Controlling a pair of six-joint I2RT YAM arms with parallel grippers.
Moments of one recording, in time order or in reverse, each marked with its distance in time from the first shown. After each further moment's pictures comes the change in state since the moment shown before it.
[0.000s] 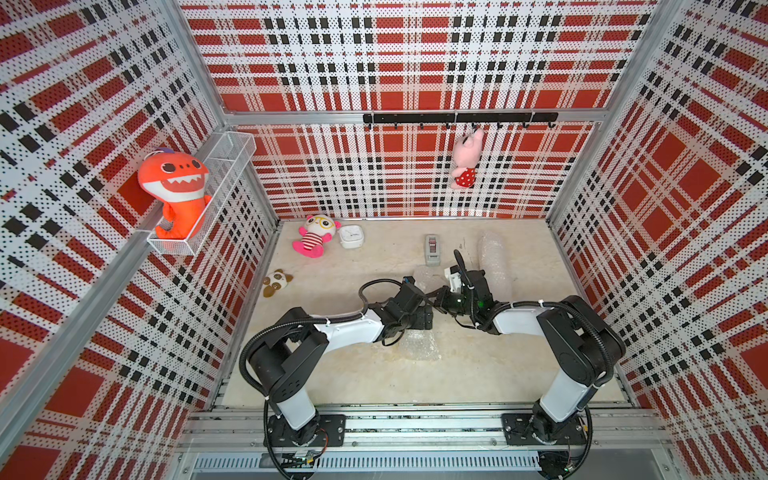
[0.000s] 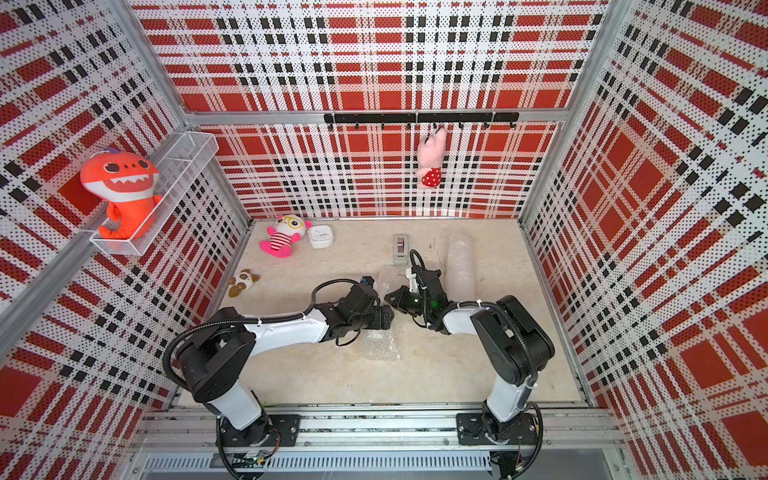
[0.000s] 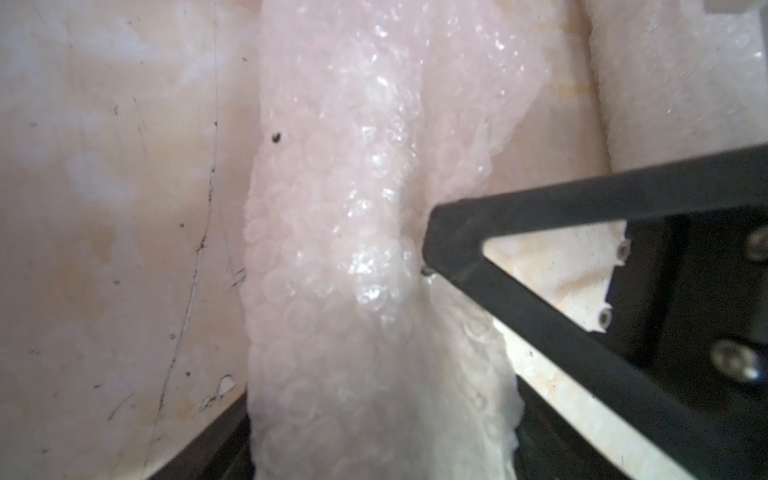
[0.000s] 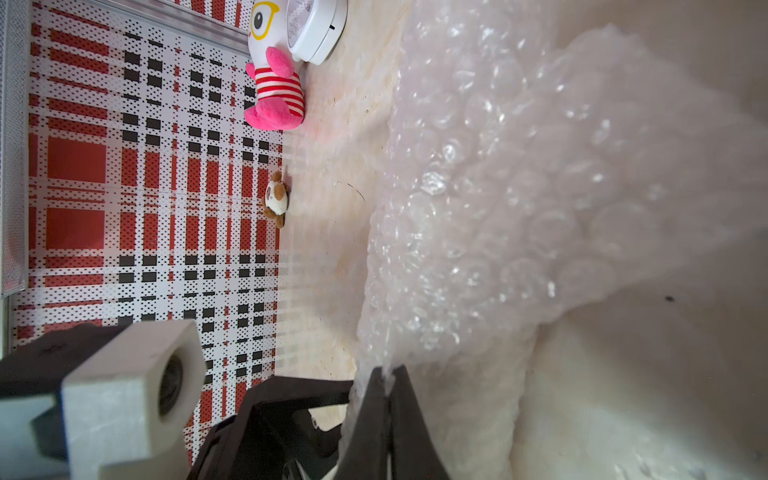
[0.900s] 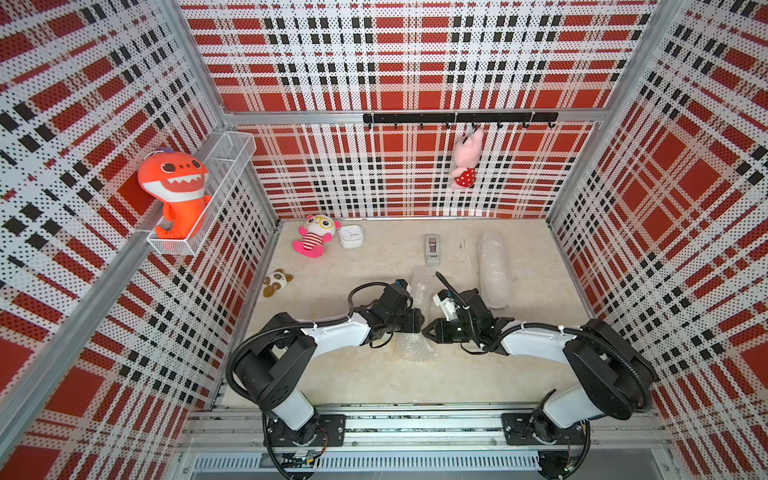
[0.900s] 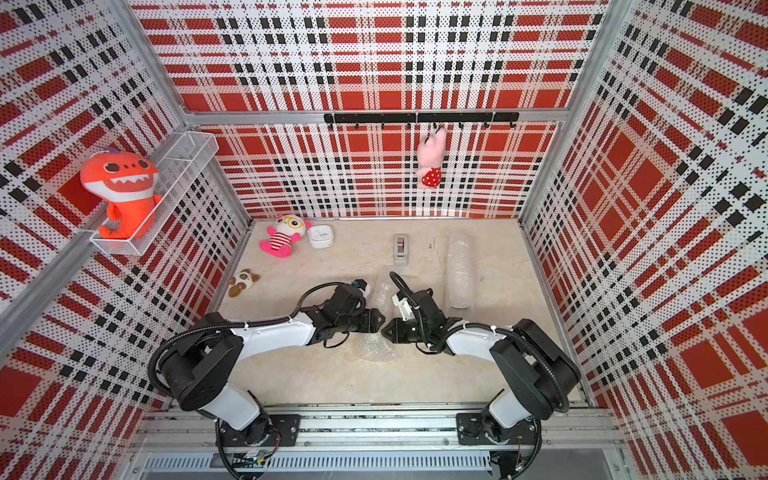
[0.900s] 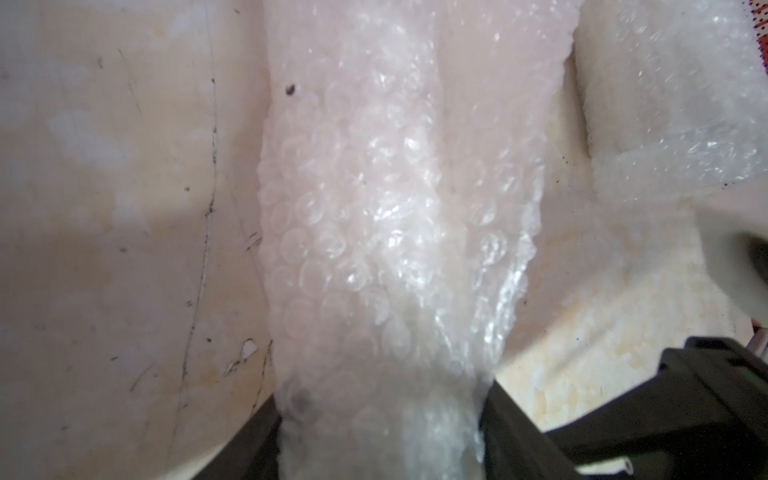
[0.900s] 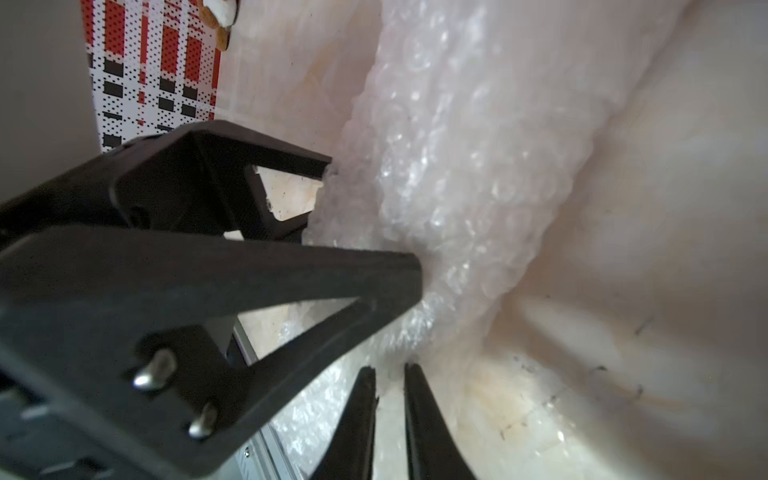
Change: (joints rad) left arm 0.083 -0.082 -0.121 0.066 0.179 0.062; right arm 0.151 -0.198 -0.129 -0.288 -0.022 -0.298
